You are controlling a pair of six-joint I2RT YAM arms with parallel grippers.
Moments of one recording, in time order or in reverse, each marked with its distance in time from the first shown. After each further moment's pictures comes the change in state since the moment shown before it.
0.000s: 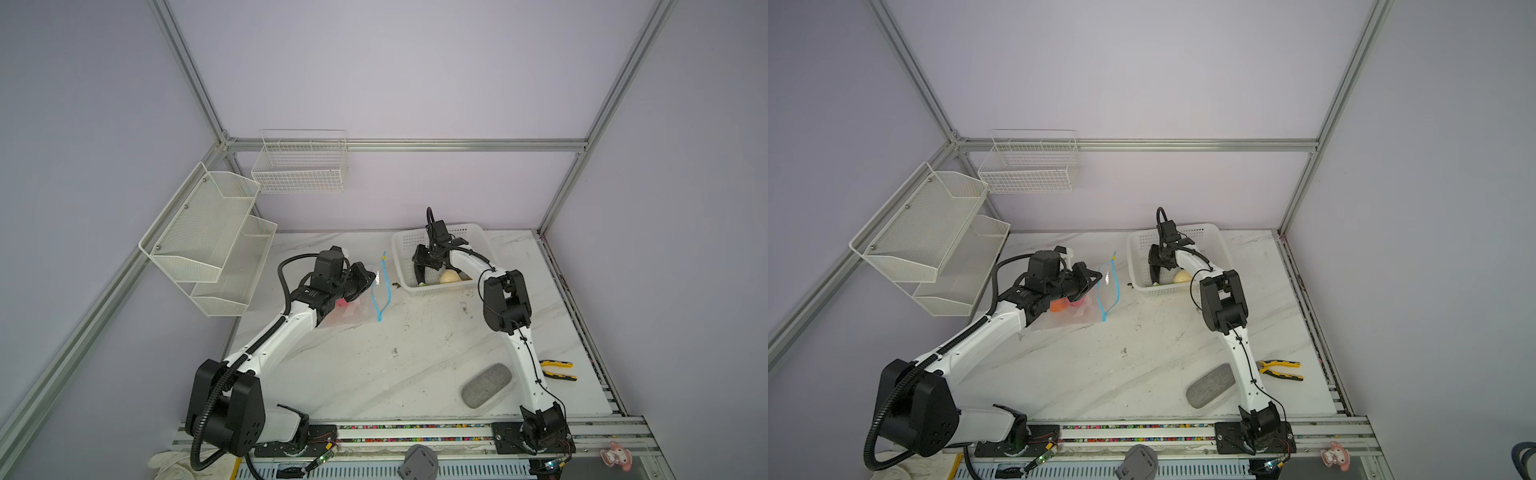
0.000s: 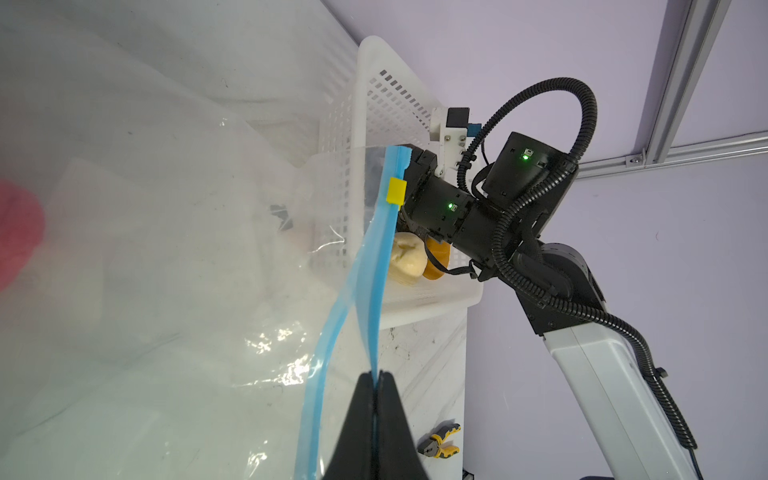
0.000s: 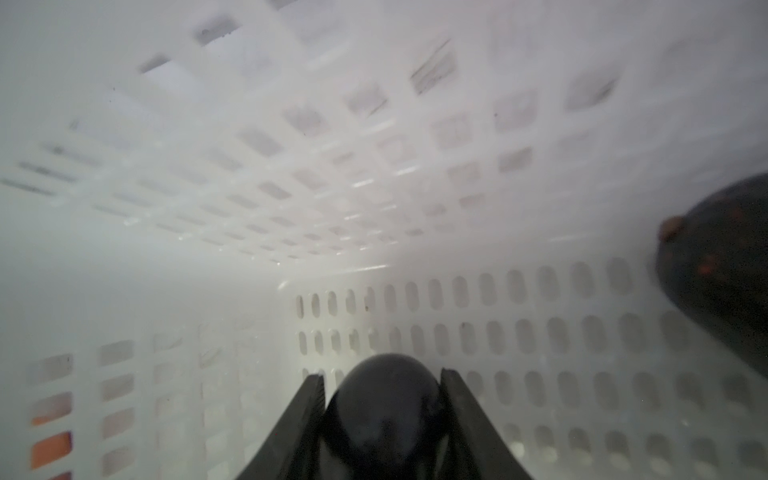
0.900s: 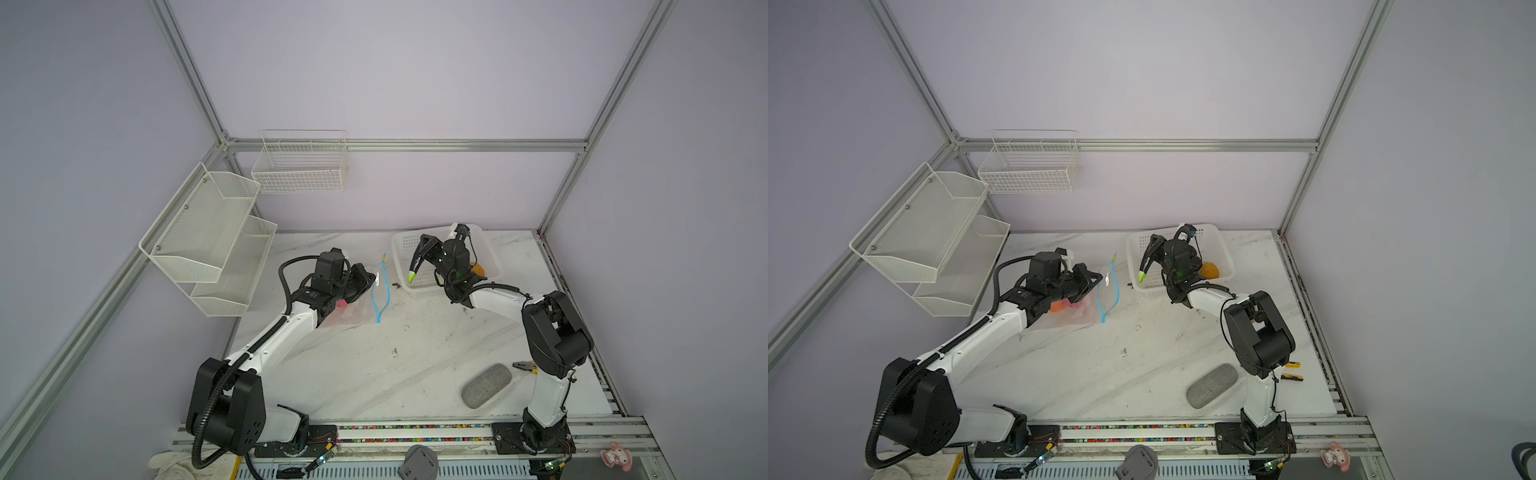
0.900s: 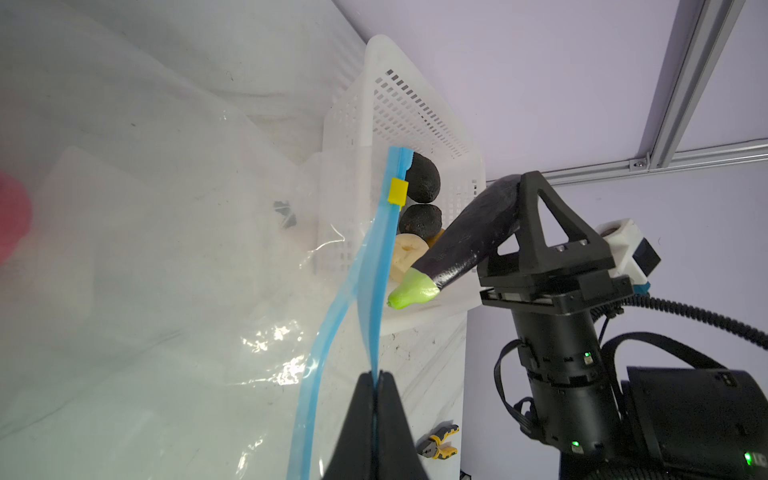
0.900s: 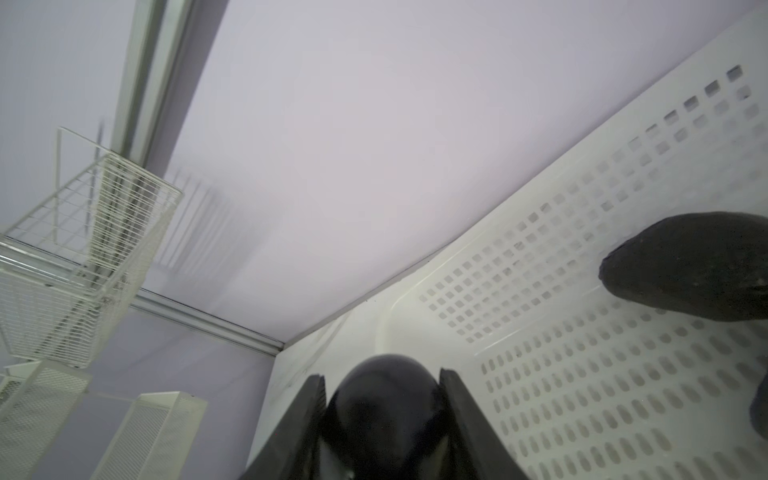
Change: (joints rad) left arm 0.000 0.007 -0.012 0.009 0.000 -0.029; right arm 0.158 -0.637 -0.940 1.057 0.407 0.392
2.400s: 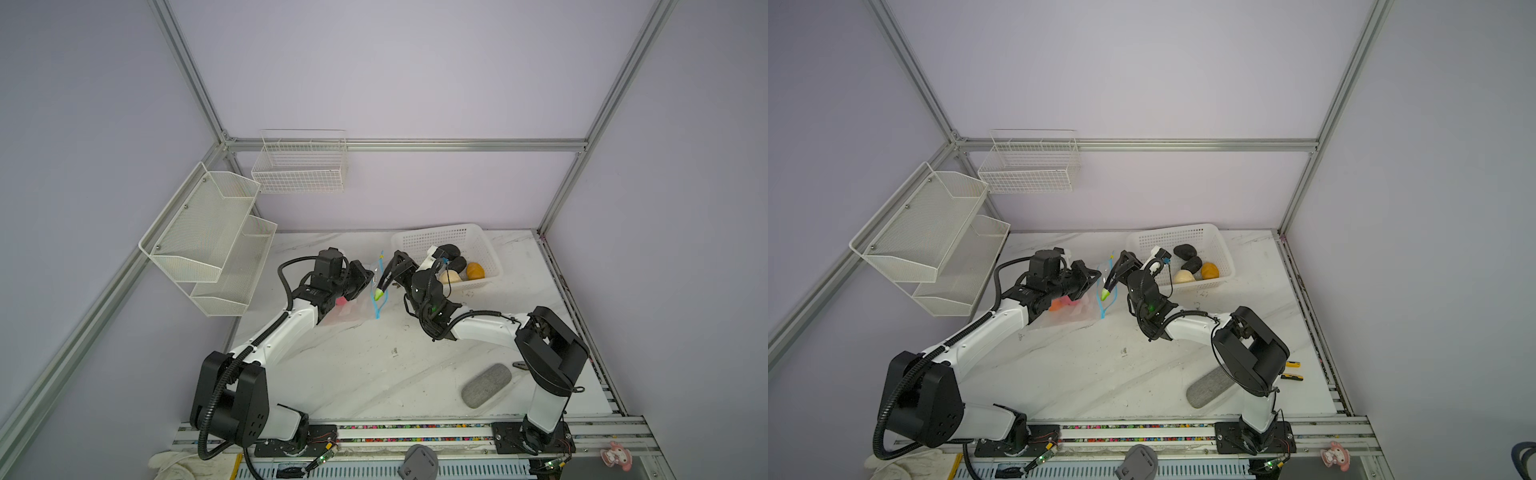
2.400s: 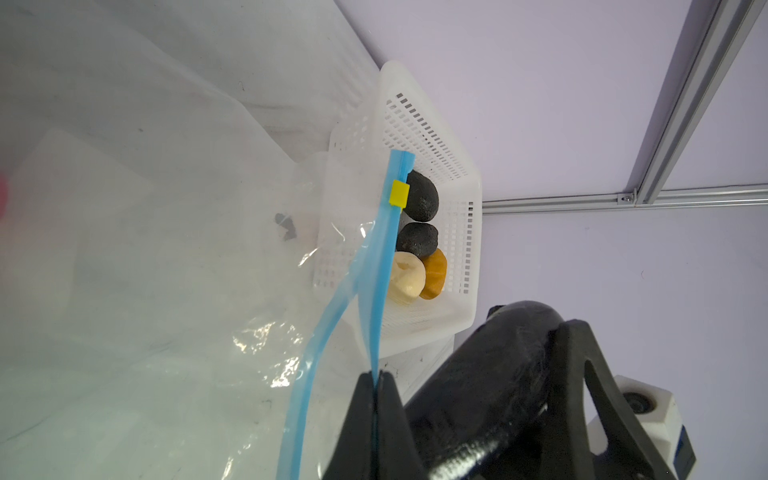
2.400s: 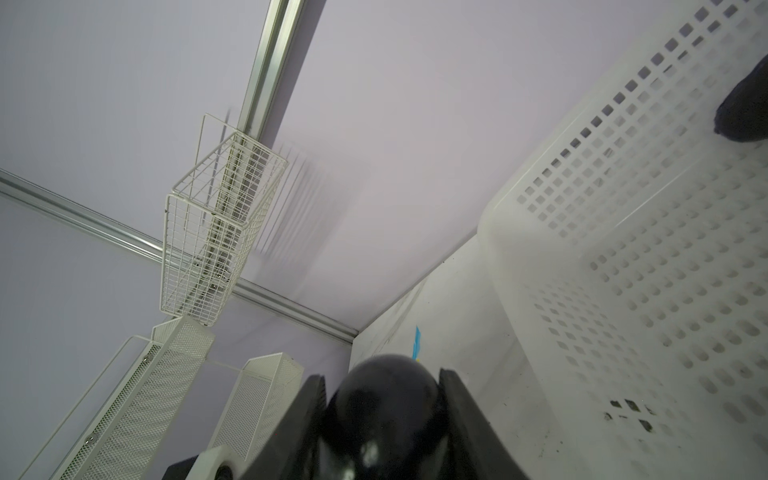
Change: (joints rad) left arm 0.024 0.035 0.004 0.045 0.000 -0.065; right arm 0.298 -0.034 -0.085 0.148 0.290 0.118
